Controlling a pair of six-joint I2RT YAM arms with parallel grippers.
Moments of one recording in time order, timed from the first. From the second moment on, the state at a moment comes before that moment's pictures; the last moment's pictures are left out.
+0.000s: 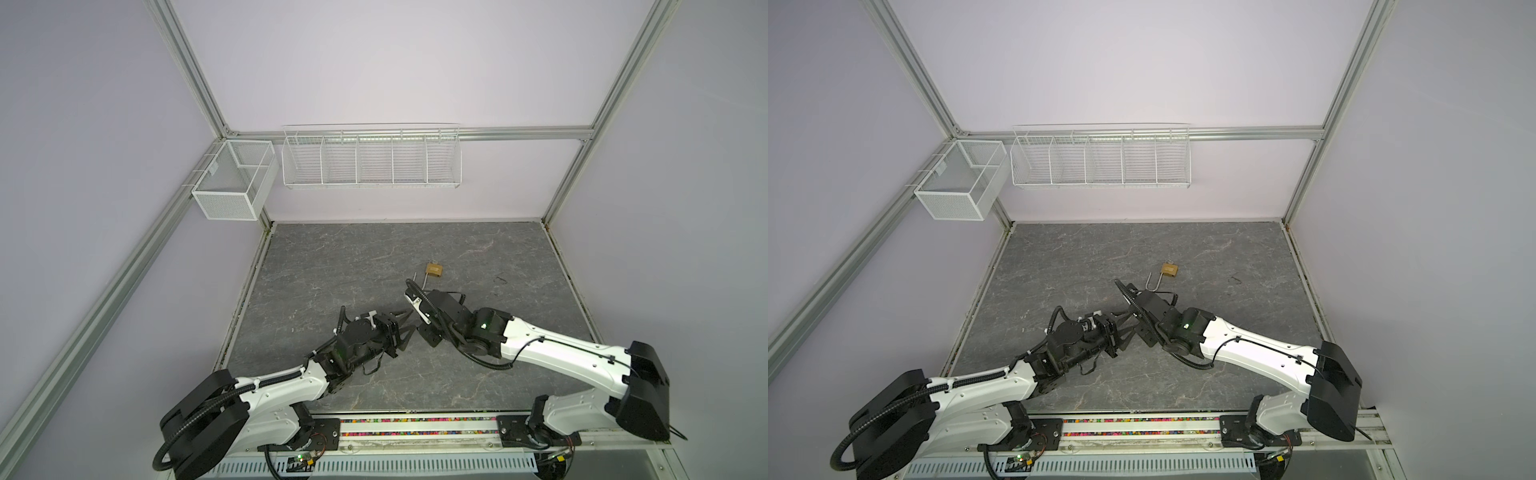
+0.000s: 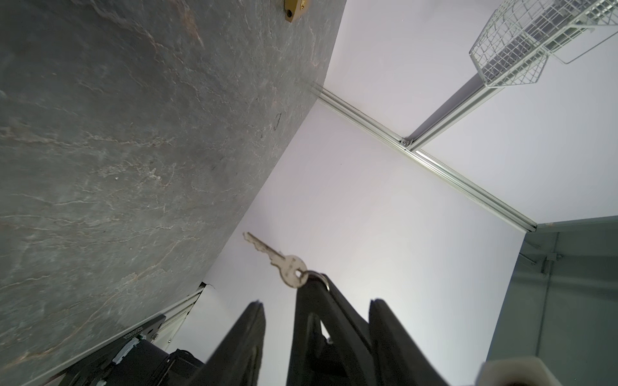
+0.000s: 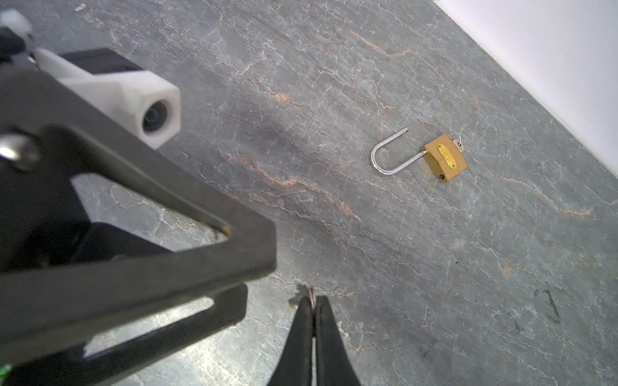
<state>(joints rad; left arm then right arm) -0.95 1.20 0.35 0.67 0.04 -2.07 1.05 1.38 1.08 -0.56 0.34 0.10</state>
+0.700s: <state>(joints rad) -1.02 1.46 0.38 1.01 -0.13 -2.10 1.05 1.32 1.08 -0.56 0.33 0.15</state>
